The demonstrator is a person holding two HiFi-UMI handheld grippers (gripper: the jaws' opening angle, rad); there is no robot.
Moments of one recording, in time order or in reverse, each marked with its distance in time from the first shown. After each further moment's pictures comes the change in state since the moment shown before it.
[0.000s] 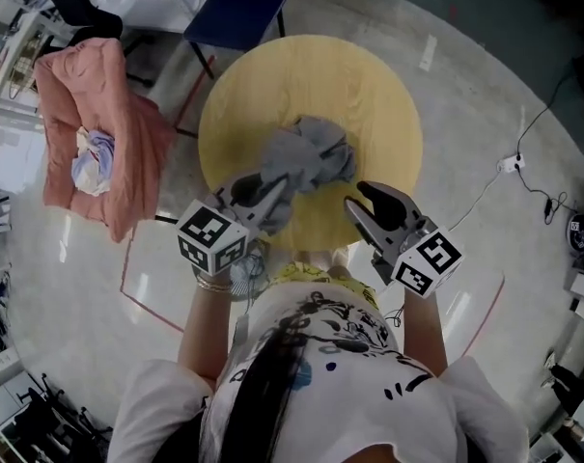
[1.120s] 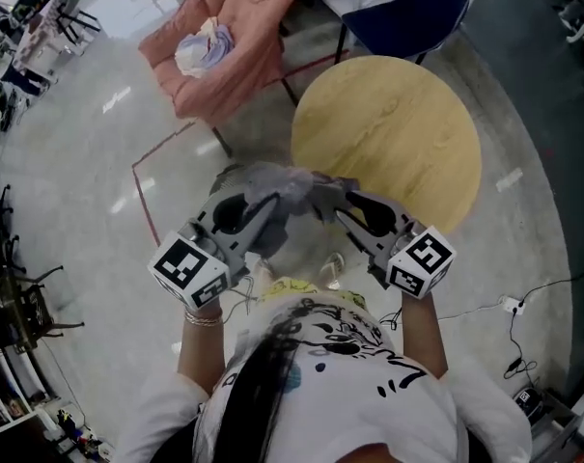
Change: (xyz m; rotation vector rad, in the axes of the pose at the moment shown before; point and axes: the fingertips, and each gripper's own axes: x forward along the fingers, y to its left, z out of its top) left arm -0.185 -0.134 -0.007 -0.120 -0.283 0.633; right arm -0.002 0.136 -0.036 -0.194 0.241 0.694
